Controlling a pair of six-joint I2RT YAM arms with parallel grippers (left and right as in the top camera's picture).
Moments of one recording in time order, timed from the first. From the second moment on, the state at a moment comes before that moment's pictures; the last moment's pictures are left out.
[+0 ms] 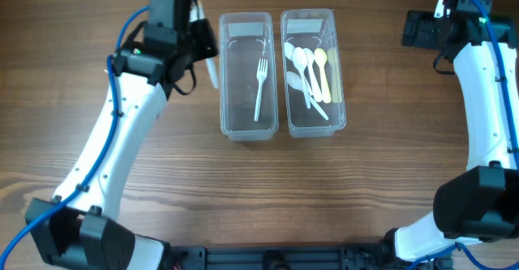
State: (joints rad) left arm -0.29 1.61 1.49 -0.69 -0.01 -0.47; right arm -0.11 1.75 1.66 -0.88 0.24 0.00
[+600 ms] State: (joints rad) left arm -0.43 1.85 1.49 -0.60 0.00 -0.47; right arm -0.11 1.75 1.66 -0.88 0.24 0.00
